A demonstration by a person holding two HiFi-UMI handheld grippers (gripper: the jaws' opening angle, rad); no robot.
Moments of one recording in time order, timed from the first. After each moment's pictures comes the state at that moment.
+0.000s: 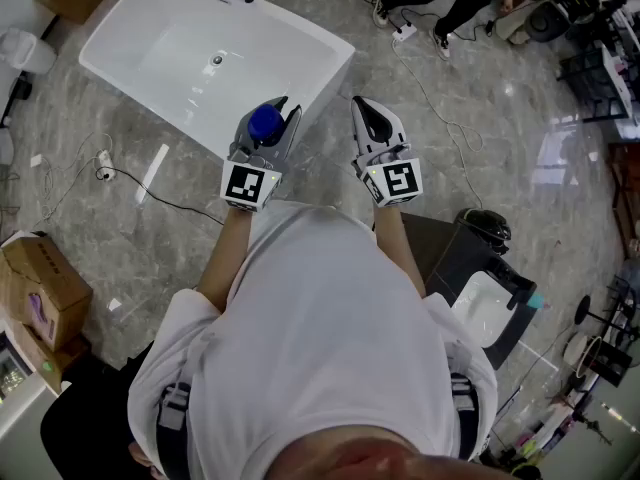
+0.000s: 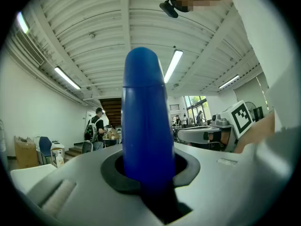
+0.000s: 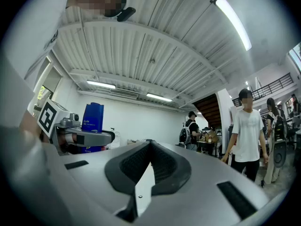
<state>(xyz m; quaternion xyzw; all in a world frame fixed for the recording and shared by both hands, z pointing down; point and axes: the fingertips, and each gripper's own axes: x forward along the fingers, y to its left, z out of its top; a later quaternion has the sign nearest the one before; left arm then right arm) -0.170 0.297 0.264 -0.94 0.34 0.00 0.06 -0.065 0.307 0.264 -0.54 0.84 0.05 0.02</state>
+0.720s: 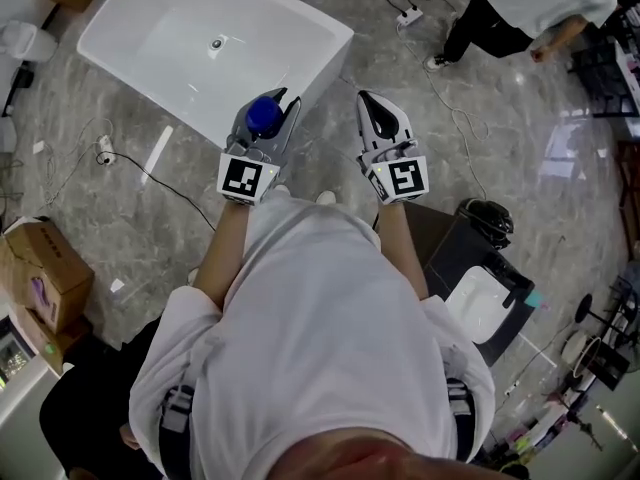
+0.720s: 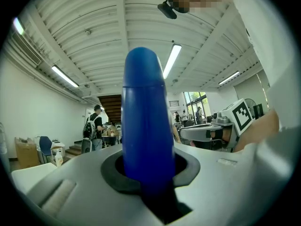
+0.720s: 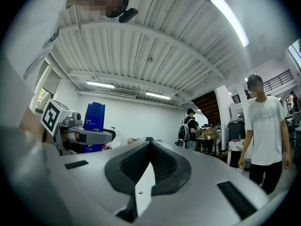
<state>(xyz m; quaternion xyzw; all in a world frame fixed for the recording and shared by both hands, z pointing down) -0.135 0.303 0.272 -0.94 0.34 -0.02 0.05 -0.023 0.318 0.278 -0.54 0.84 0.03 0.01</state>
